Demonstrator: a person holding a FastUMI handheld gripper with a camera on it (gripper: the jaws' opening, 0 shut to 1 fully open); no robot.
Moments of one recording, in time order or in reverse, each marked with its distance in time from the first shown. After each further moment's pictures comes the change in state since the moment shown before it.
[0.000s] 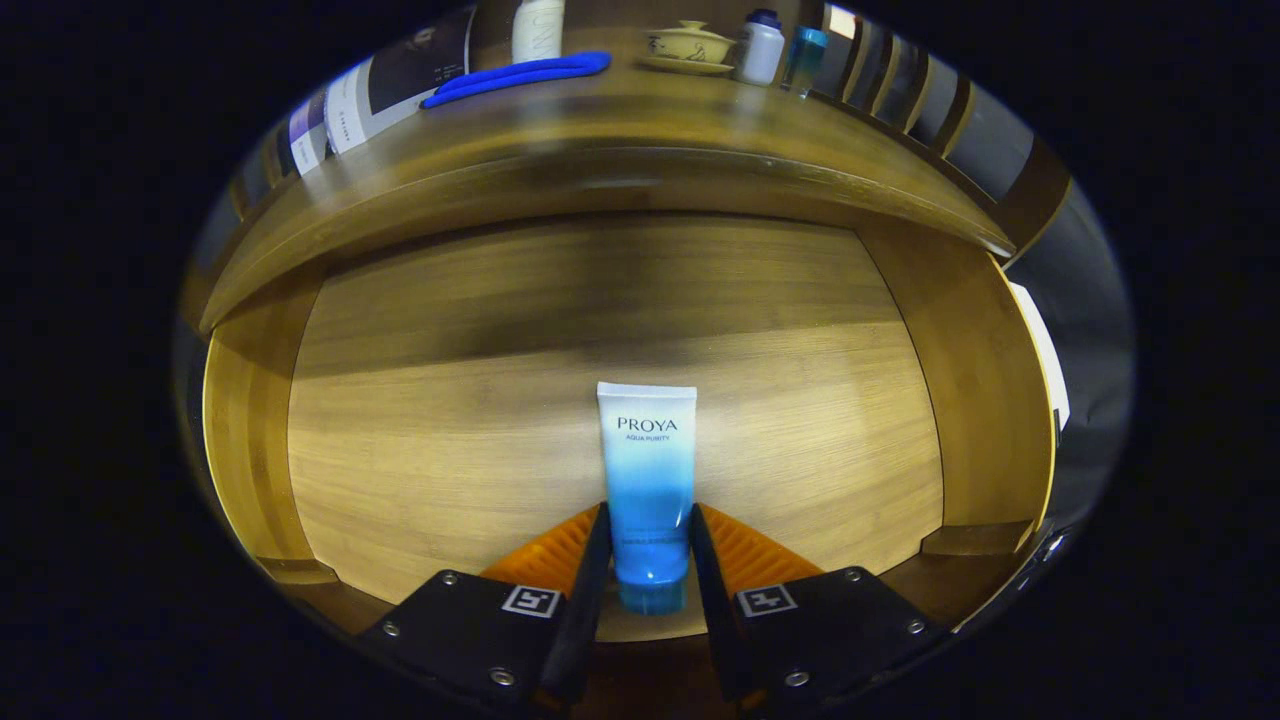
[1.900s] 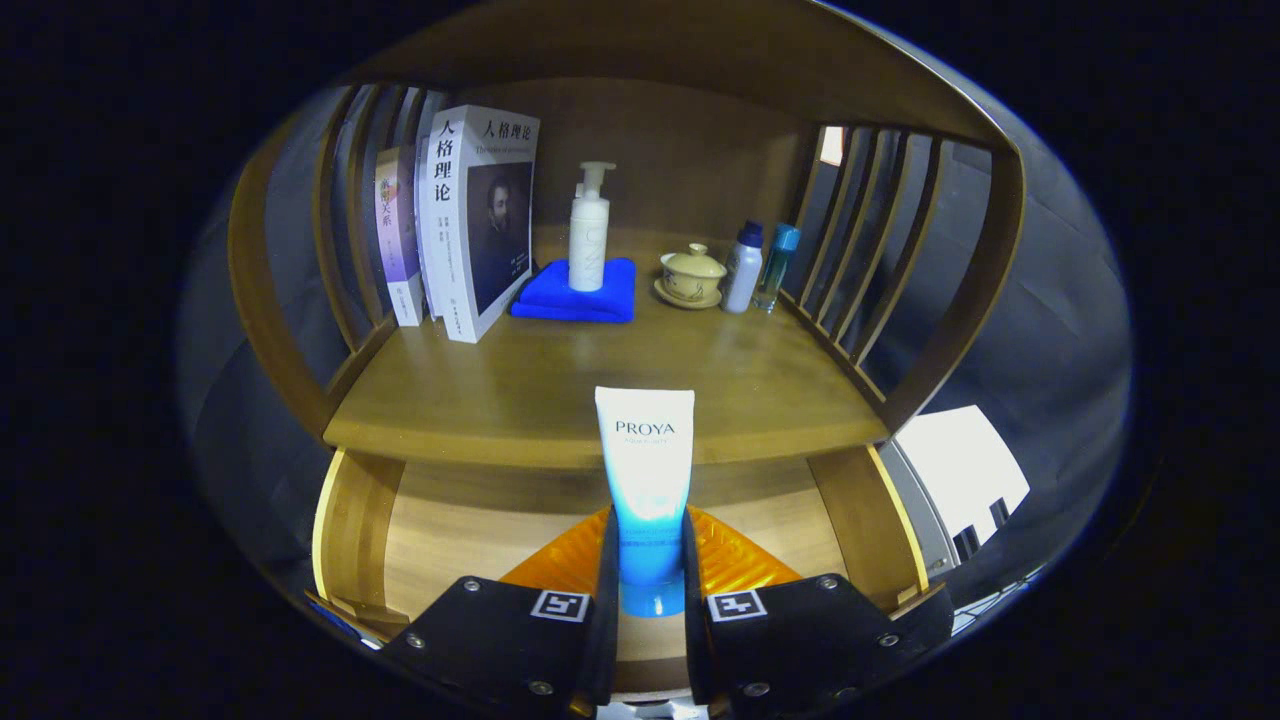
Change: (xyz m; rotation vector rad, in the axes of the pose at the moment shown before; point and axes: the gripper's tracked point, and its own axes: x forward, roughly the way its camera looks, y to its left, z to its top) arm -0.145 0.014 0.112 -0.042 -0.502 -0.048
